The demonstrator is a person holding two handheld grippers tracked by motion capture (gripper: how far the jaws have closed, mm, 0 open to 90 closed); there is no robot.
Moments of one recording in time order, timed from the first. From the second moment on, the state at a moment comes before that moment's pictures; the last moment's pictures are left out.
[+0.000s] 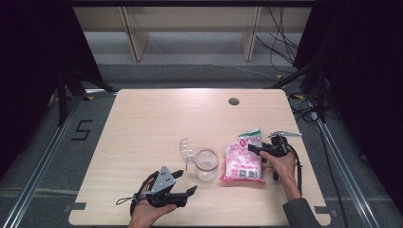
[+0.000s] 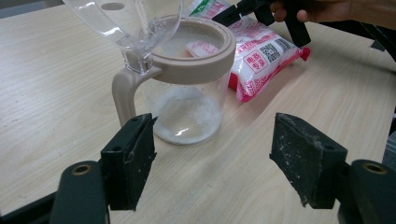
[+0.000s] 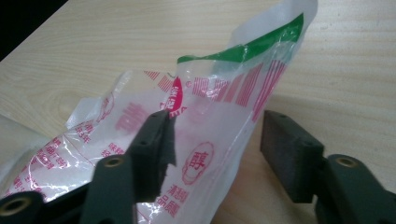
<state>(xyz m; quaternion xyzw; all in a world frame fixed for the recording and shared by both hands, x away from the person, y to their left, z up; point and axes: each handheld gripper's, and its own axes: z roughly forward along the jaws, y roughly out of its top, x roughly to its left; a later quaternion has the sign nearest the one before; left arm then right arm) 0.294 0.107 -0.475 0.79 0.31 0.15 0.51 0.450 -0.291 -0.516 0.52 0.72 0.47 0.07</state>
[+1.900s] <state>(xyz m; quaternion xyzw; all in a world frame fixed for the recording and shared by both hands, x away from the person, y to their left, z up) 0.288 0.092 -0.478 0.79 0.31 0.15 0.51 0.406 -0.278 -0.468 0.44 0.70 0.56 0.08</state>
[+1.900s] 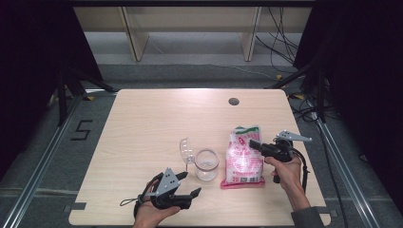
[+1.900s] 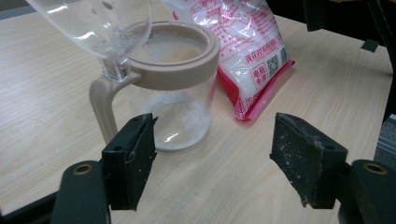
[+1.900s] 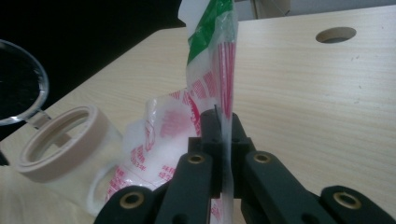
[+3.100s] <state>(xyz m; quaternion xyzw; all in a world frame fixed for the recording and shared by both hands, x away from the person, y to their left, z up) 0.296 0.001 -0.504 0.82 0.28 0.14 0.49 0.374 -0.252 -0.381 0.36 0.76 0.53 0.13</state>
